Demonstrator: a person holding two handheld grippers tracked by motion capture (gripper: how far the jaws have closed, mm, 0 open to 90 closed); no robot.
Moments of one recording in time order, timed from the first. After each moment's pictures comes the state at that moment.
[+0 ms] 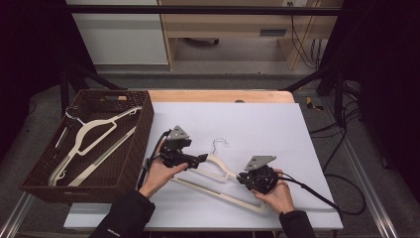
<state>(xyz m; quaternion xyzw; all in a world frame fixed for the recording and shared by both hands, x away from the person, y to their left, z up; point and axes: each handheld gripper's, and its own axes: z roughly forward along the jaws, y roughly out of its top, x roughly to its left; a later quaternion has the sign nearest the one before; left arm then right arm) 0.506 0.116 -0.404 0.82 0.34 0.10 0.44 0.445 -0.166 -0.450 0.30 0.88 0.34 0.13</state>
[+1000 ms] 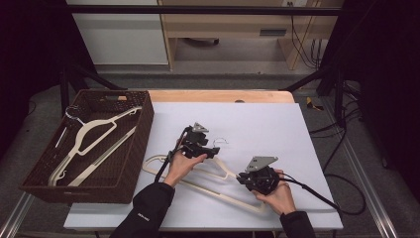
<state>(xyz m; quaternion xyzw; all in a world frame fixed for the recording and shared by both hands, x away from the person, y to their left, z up) 0.549 0.069 -0.443 0.83 0.38 0.09 0.40 0.440 -0.167 -0.444 0.29 0.88 0.35 0.14</state>
